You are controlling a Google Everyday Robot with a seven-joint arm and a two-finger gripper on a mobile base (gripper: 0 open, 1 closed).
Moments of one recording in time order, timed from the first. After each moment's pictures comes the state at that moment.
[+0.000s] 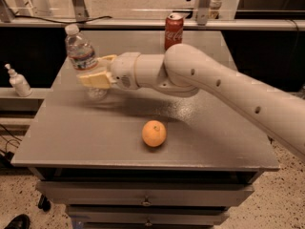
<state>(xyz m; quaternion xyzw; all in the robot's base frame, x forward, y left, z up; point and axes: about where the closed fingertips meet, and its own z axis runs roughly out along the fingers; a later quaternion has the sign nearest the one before) 0.597 0.168 0.897 -0.46 0.60 0.38 0.53</state>
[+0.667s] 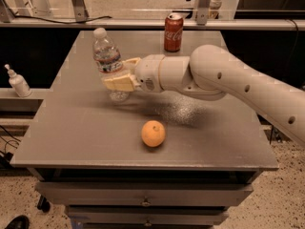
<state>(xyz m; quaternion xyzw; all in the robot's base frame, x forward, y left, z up) 0.595 0.097 0.883 -0.46 0.64 0.33 0.52</state>
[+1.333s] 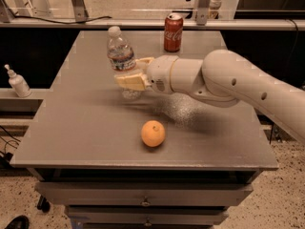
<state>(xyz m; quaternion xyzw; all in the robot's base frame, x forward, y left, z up) 0.599 0.066 0.890 -0.42 0.66 0.30 0.55</state>
